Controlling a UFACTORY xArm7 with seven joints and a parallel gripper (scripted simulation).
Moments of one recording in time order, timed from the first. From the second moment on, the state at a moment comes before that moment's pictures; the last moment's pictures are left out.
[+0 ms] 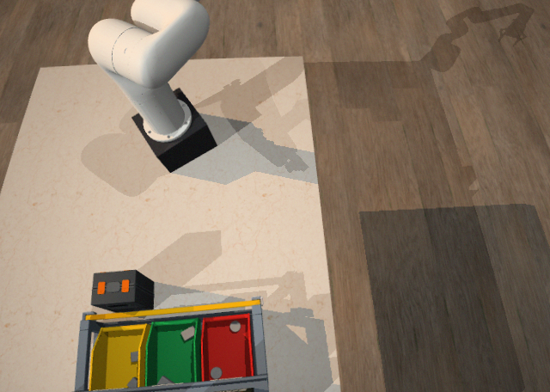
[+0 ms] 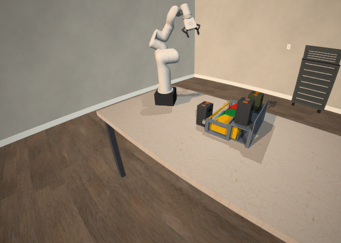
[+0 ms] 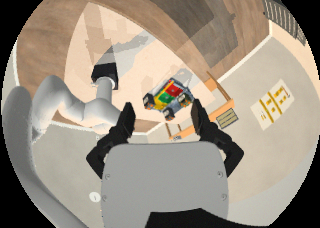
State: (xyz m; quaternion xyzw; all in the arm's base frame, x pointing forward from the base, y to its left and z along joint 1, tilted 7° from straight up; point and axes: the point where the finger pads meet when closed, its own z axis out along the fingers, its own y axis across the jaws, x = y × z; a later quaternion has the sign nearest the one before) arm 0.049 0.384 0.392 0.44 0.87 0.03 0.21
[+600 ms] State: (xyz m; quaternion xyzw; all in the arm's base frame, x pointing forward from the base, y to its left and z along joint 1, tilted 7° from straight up) arm 0.028 0.412 0.388 0.44 0.88 0.02 0.21
